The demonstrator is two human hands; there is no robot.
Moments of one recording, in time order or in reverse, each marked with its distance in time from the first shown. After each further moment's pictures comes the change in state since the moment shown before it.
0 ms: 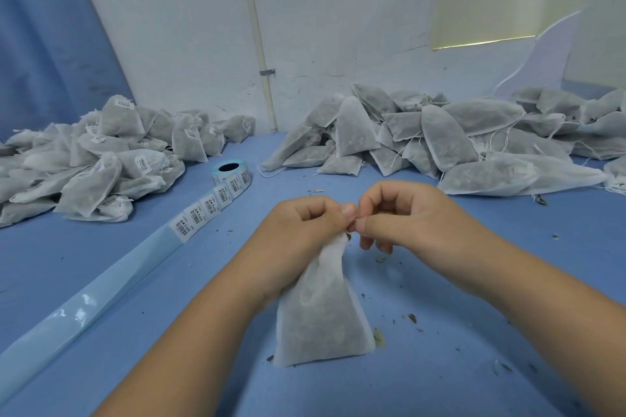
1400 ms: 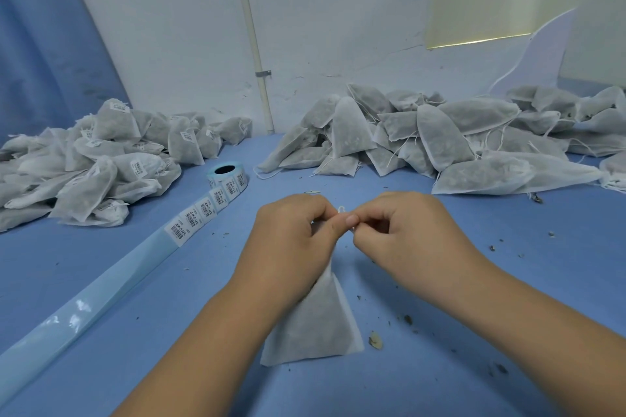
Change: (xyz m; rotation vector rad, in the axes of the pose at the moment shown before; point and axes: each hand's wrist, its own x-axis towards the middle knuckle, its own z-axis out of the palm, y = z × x) left_hand 0.002 -0.004 0.013 0.659 0.400 0.444; right_hand -0.006 0.000 0.018 -0.498 0.259 -0.081
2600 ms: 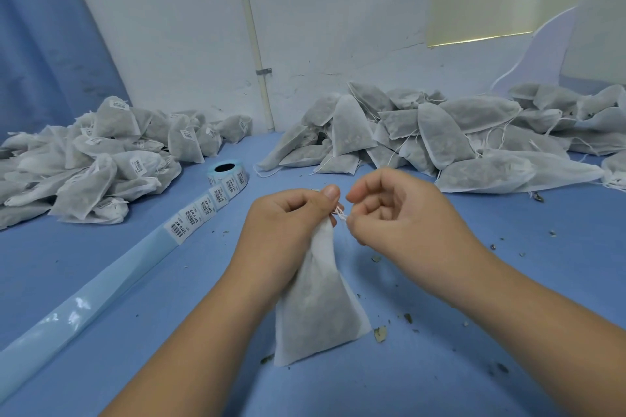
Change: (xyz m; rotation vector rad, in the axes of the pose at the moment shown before) left_hand 0.003 0.008 -0.007 -0.550 -0.080 -0.512; right_hand 0.002 -0.004 -0.004 0.444 -0.020 0.076
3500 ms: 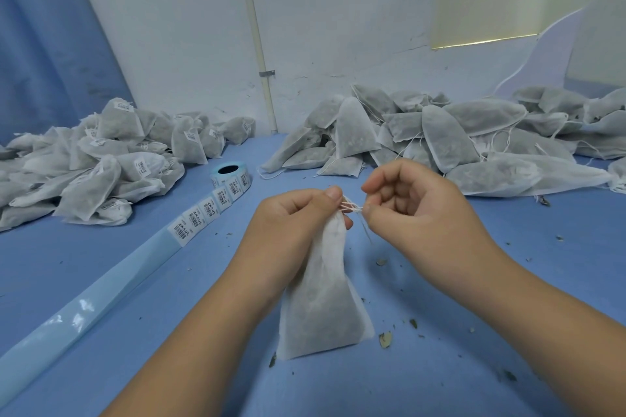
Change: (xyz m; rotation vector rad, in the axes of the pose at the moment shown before) left_hand 0.003 0.000 -0.004 -0.106 -0.139 0.013; right_hand 0.002 0.000 -0.003 0.117 0.068 -0.095
